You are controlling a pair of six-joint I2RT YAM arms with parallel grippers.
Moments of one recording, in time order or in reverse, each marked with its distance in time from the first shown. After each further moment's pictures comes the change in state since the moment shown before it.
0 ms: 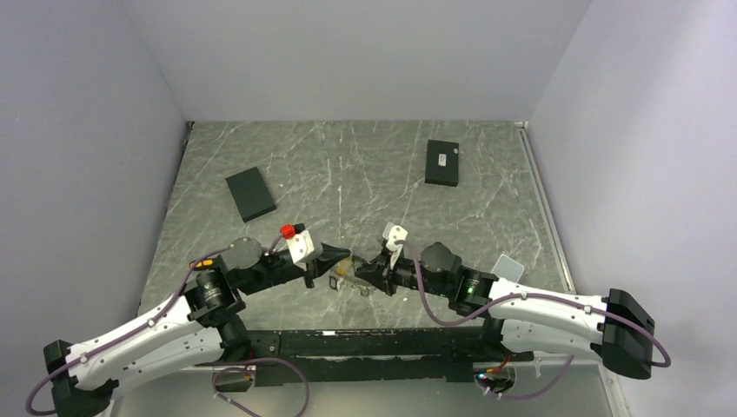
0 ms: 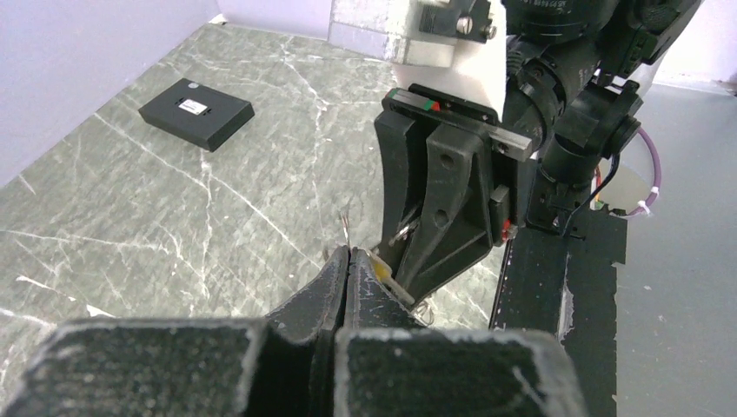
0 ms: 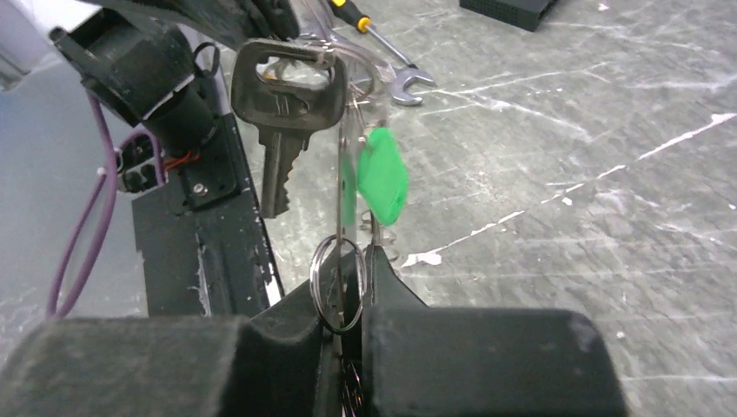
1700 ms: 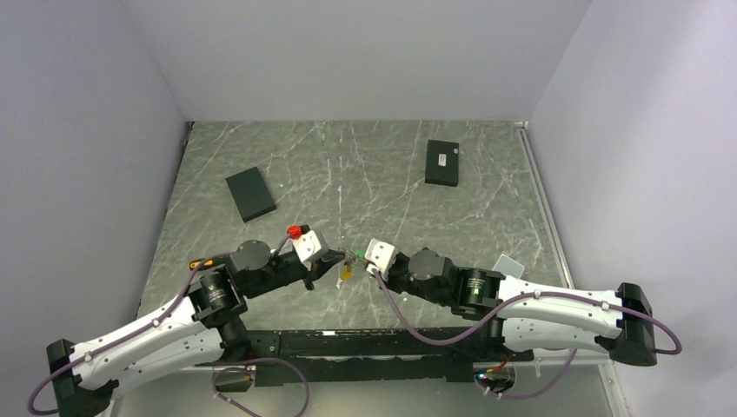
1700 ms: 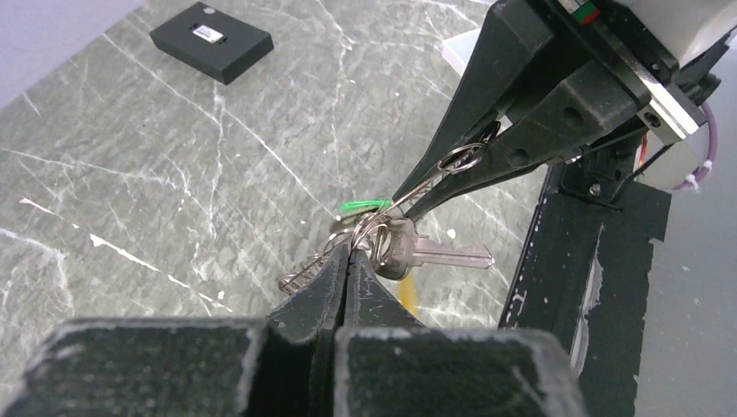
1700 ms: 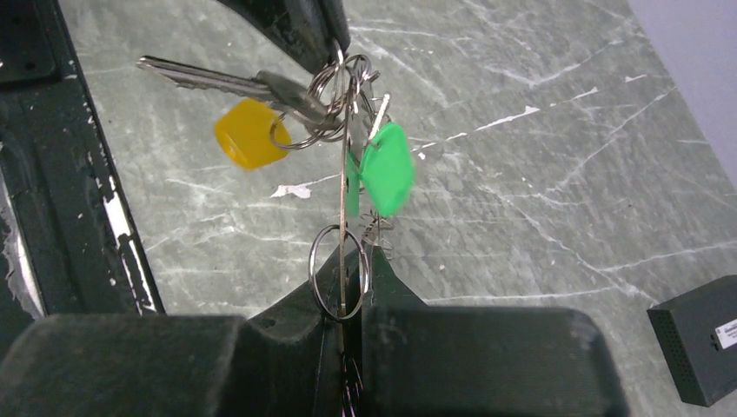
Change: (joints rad) left arm 0.000 0.001 -0.030 -0.090 -0.082 -0.016; right arm 0.158 -0.019 0.185 -0.406 0.341 -0.388
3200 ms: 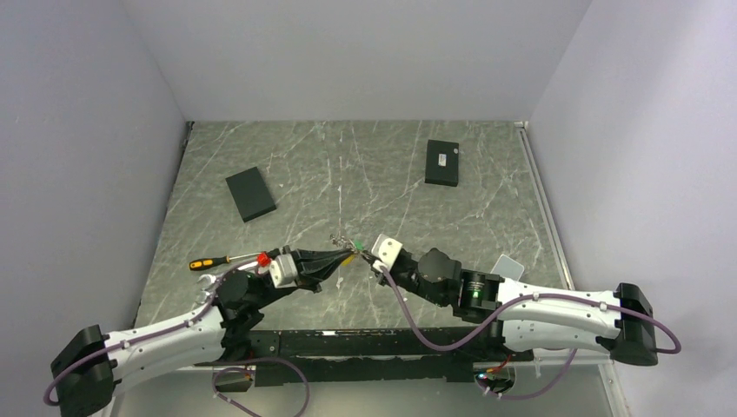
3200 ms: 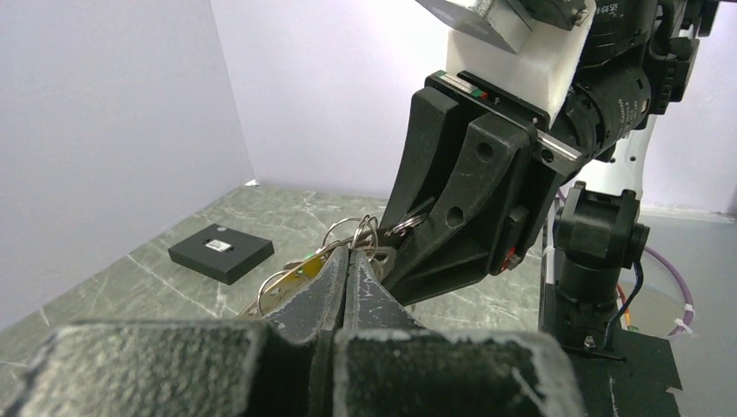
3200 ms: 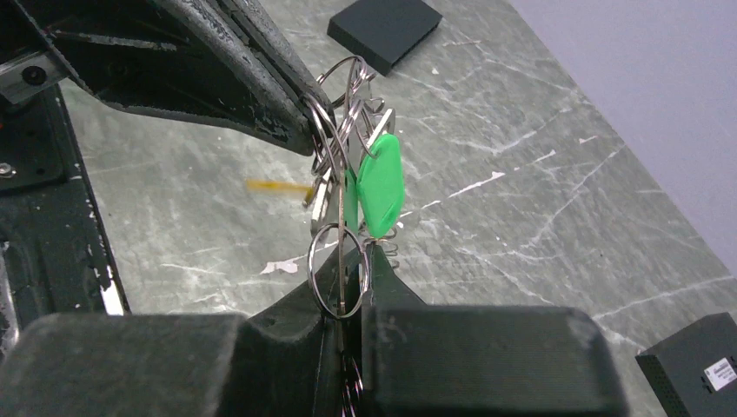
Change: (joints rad) left arm 0.001 0.031 -0.409 1.017 0.080 -0.019; right arm 0.009 -0.020 -0.049 0.251 0.036 -0.018
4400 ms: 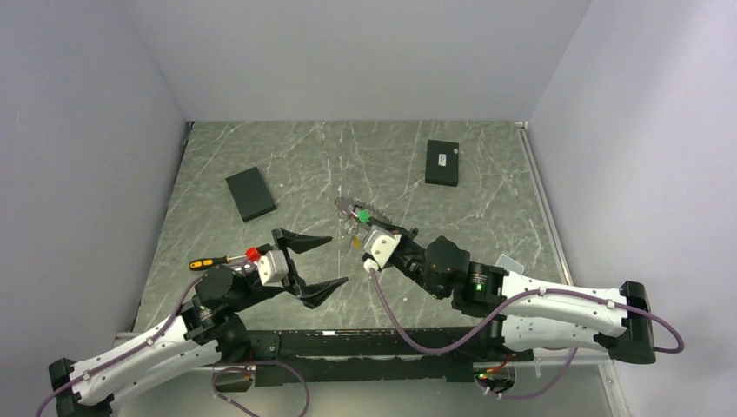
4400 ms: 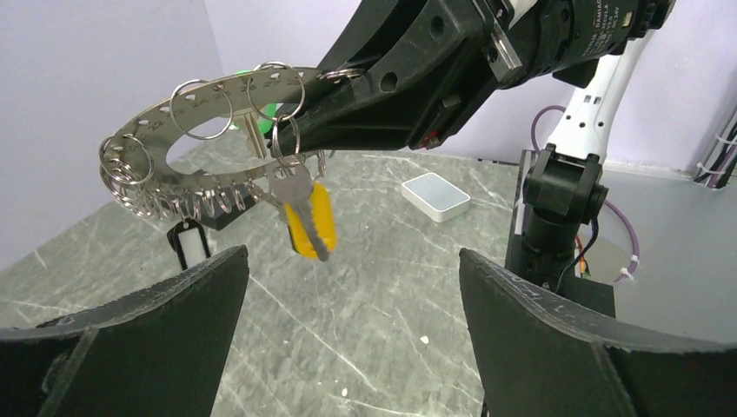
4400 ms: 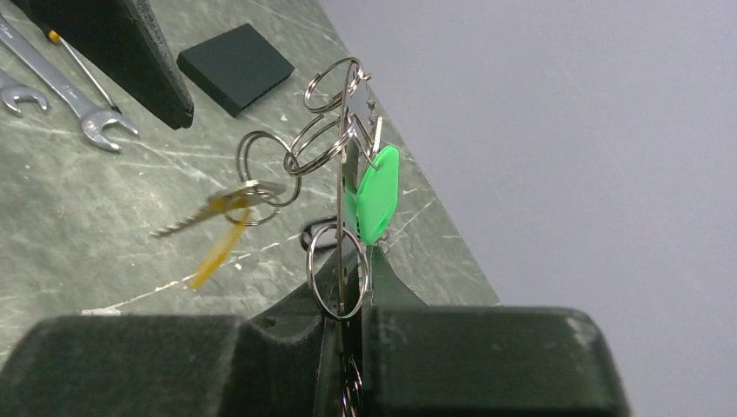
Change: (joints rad) left arm -0.002 -0.277 0.170 -0.607 0.010 -0.017; right arm 0.003 0.030 0.147 0.029 0.173 -0.386
